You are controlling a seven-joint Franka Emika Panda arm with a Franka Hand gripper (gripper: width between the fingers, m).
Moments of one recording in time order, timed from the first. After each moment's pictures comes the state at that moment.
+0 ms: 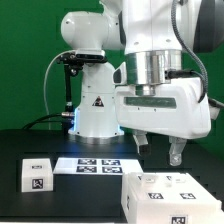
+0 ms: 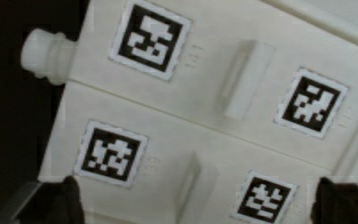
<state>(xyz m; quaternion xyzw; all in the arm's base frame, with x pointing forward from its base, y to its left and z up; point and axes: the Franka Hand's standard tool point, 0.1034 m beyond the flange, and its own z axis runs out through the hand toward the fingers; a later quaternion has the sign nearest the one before) 0.580 0.060 0.095 -0.85 0.53 -0.01 0.06</state>
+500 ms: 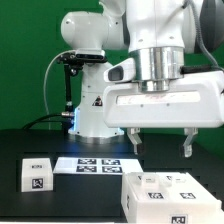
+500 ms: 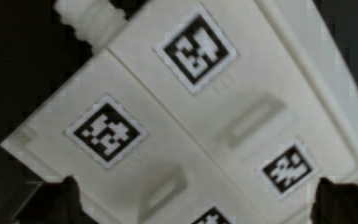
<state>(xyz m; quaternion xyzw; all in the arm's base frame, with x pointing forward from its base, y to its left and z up) 0.552 0.079 0.102 -0.96 0.27 -0.05 0.06</state>
